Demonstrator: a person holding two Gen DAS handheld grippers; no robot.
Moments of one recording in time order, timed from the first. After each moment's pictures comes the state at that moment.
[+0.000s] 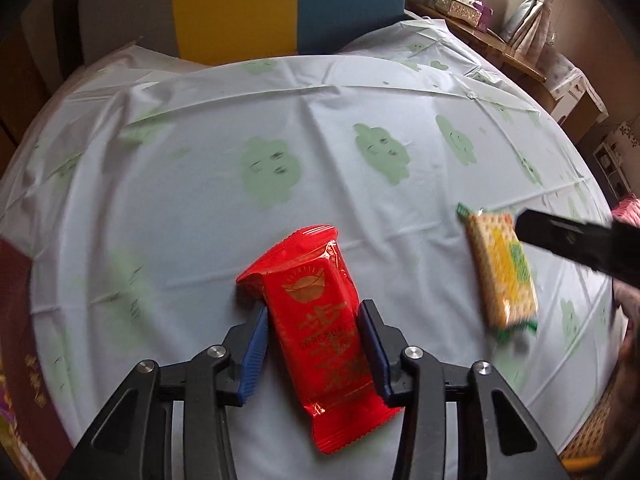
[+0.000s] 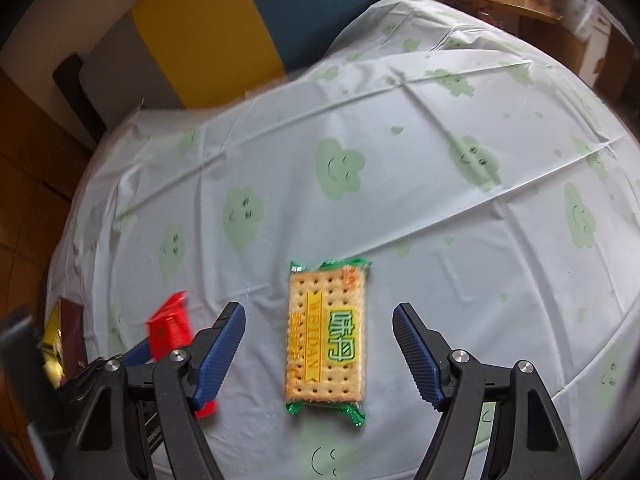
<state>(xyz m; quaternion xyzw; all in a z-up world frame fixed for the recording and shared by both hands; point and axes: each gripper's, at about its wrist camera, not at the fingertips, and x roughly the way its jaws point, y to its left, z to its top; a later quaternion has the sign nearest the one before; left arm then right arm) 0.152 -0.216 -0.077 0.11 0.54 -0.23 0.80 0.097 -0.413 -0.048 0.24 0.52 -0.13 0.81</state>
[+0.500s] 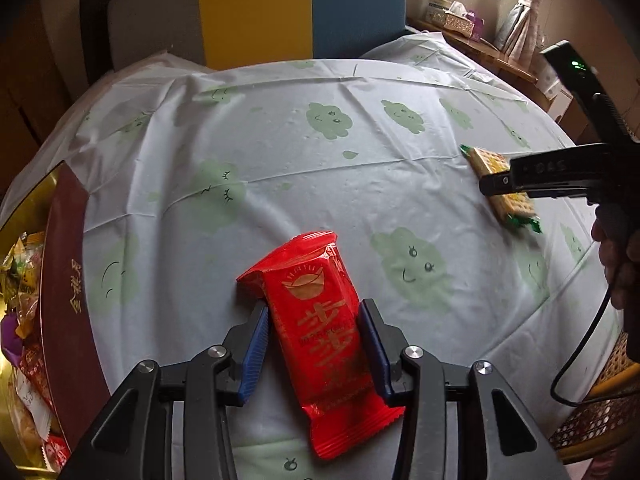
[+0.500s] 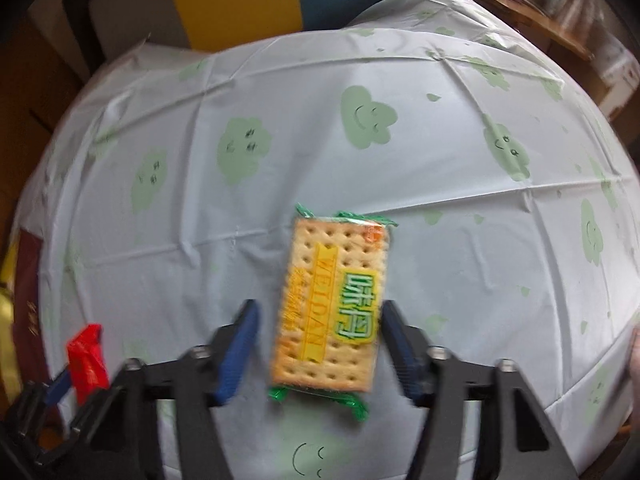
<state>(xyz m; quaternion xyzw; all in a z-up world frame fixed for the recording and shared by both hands) 0.091 -0.136 -0.080 0.12 0.49 -0.23 0.83 0.108 -0.379 -0.077 0.13 0.58 -0.12 0.80</state>
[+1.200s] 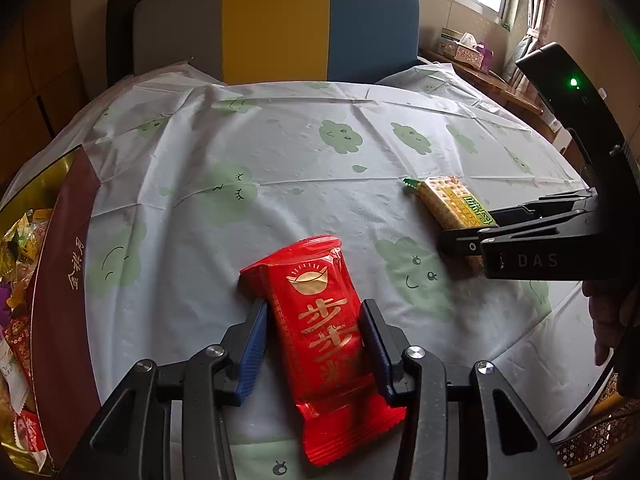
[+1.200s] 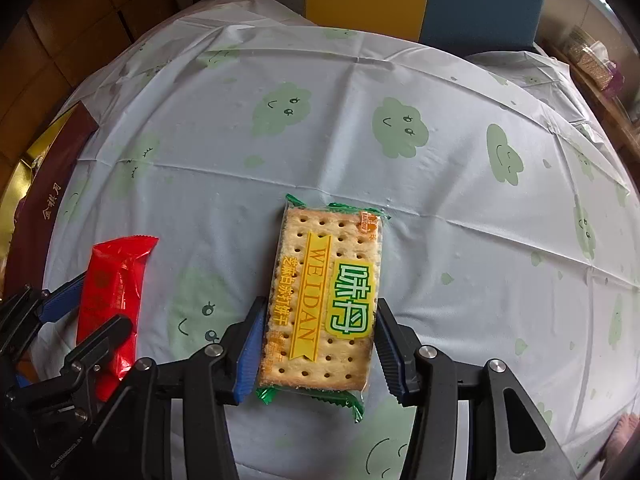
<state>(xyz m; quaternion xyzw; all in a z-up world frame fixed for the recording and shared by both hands) 0.083 -0.128 -0.086 0.08 0.46 -0.22 0.86 0.112 -0.308 -0.085 0.02 0.58 0.01 0.82</state>
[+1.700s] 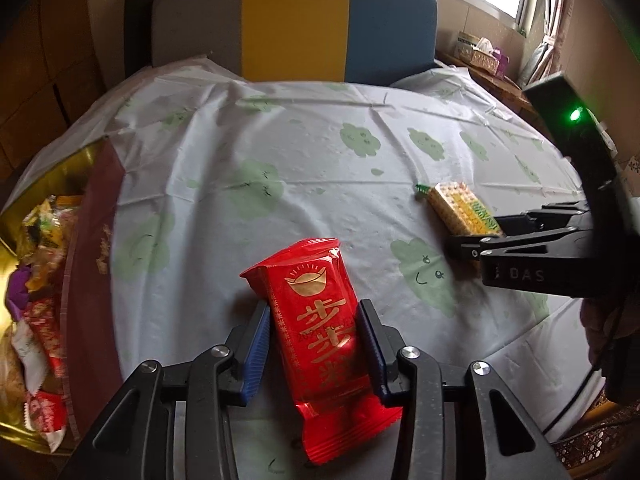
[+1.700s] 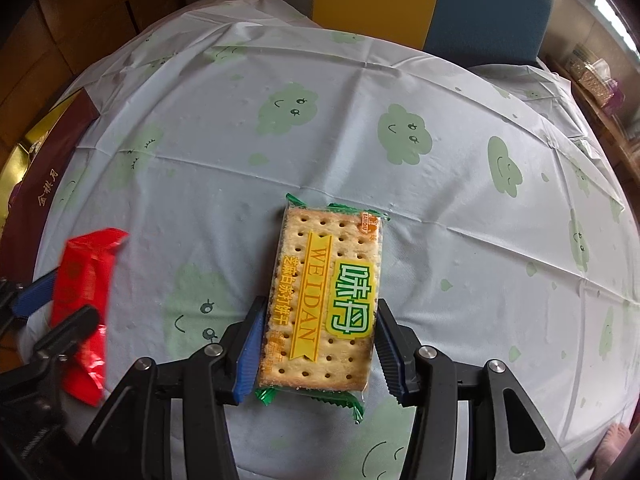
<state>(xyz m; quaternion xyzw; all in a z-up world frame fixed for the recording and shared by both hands) 0.076 -0.112 -0.069 0.06 0.46 -0.19 0.86 0.099 -0.288 -0.085 -0.01 0.57 0.01 0.82</state>
